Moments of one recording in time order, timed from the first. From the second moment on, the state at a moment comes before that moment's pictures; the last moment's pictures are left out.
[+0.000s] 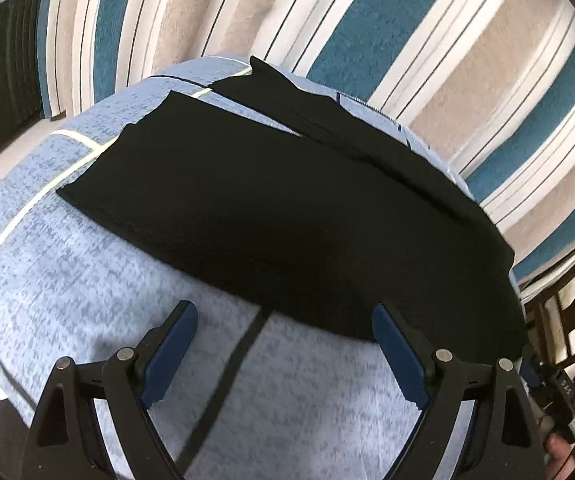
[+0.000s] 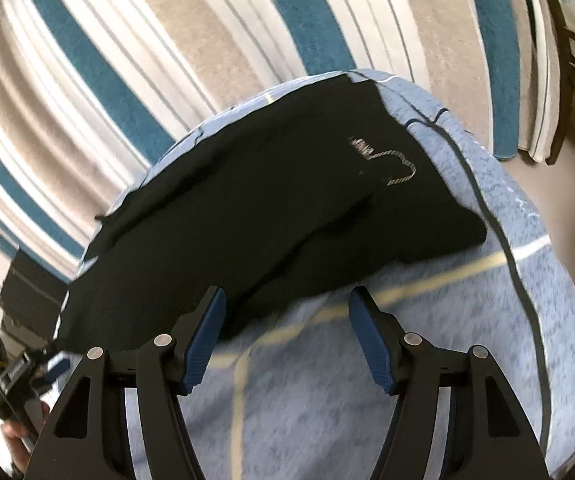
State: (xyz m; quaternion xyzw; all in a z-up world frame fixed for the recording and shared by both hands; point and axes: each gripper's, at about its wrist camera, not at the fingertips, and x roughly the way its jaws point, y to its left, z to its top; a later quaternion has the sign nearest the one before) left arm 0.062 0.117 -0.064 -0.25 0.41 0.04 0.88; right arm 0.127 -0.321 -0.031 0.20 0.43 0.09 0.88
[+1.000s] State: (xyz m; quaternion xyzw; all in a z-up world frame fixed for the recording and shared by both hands) left arm 0.062 0.142 -0.008 -0.21 0.35 0.05 0.91; right arm 0.101 -0.339 0.031 0.24 0.36 0.08 0.90
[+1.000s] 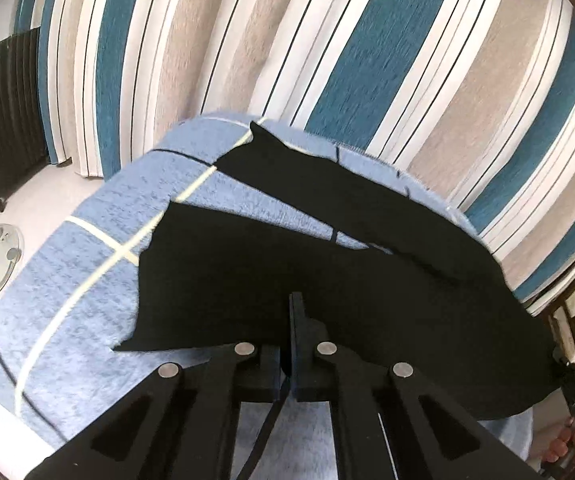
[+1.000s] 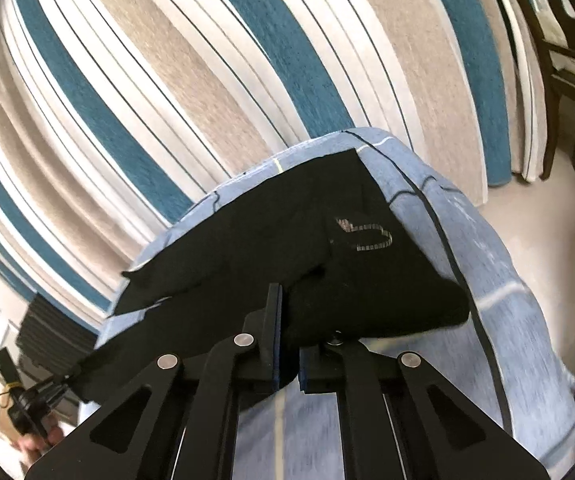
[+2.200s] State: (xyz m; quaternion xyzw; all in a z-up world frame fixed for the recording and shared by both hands) left arm 0.009 0.241 -0.049 -0.23 0.38 0.21 0.87; right arm 0.021 -0.374 -0.035 0.22 0.45 -0.02 0.87
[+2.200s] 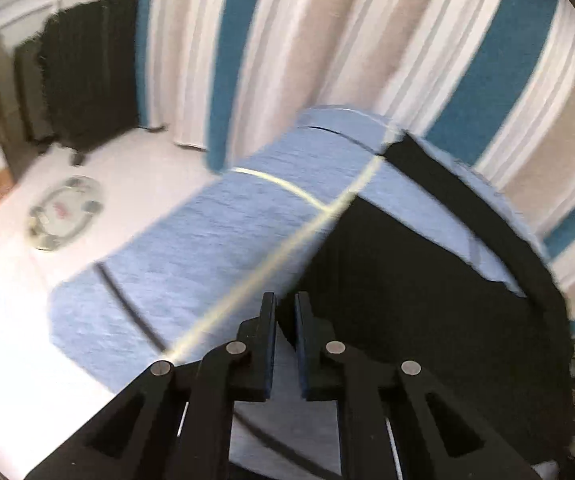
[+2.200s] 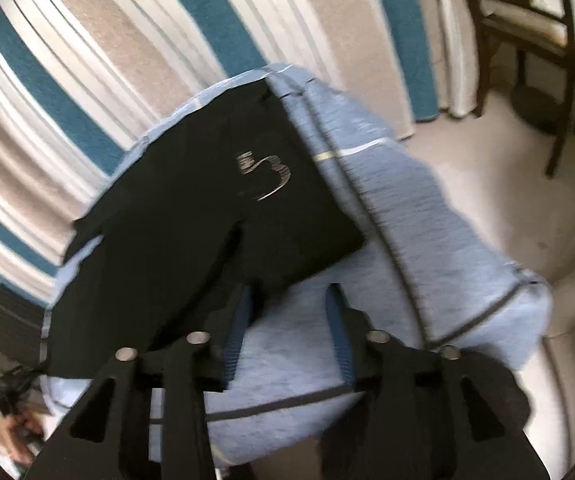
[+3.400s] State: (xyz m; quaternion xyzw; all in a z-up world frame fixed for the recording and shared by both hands) left arm 0.050 0.067 -0.053 -0.12 0.44 -0.06 0.89; right arm 0.048 -0.346 -0.031 0.10 0.43 0.04 0.90
